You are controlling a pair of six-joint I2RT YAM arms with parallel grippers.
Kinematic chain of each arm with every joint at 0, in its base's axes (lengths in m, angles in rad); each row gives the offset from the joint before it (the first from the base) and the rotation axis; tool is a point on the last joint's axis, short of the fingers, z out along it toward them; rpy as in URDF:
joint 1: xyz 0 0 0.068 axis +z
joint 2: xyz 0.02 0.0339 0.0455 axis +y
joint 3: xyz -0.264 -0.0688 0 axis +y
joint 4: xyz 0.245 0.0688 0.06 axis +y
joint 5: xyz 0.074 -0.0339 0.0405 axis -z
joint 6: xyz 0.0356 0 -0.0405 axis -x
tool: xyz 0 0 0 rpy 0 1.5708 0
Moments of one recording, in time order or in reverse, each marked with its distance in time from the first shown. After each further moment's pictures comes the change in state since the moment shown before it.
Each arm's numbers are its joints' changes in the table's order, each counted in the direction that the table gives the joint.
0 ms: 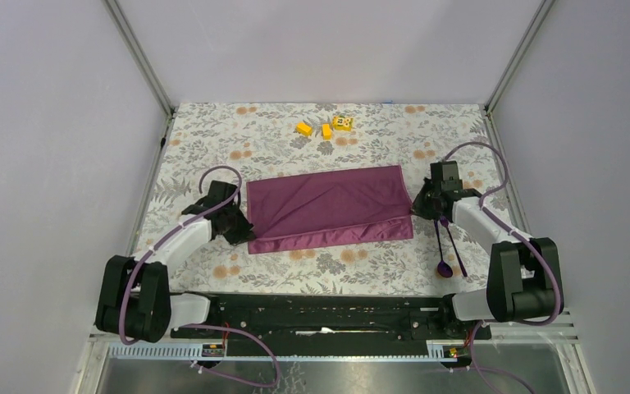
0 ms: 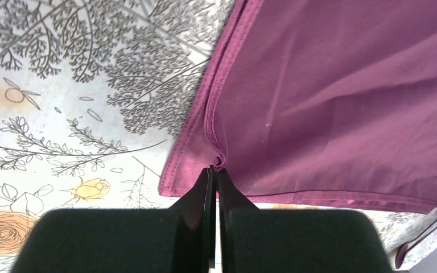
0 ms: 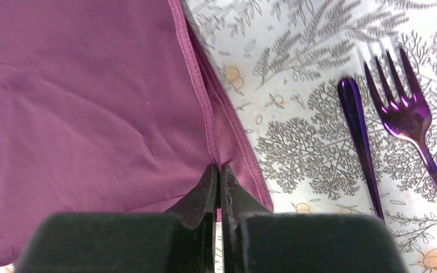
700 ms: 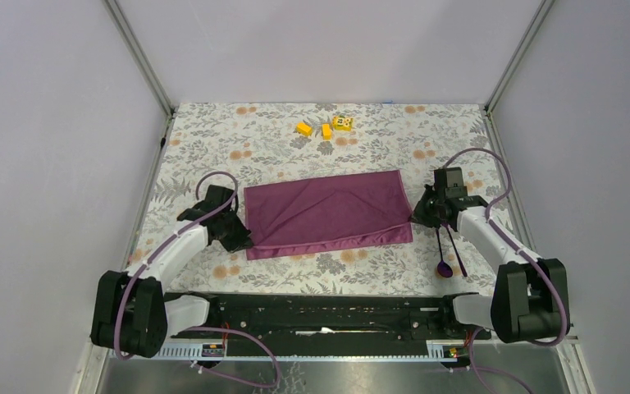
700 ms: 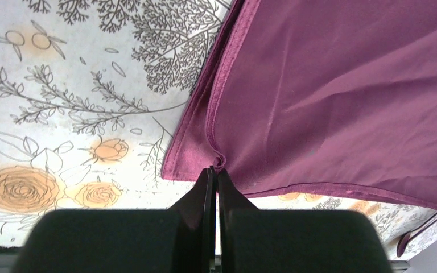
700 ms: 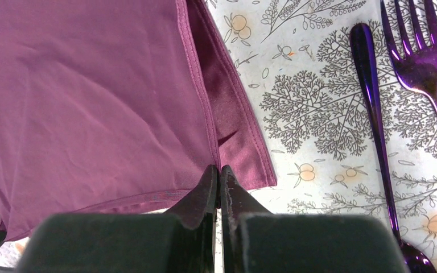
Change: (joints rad) left arm -0.005 -0.056 0.026 0.103 0.010 0.018; right arm 0.000 -0.098 0.065 0.072 -0.075 0.002
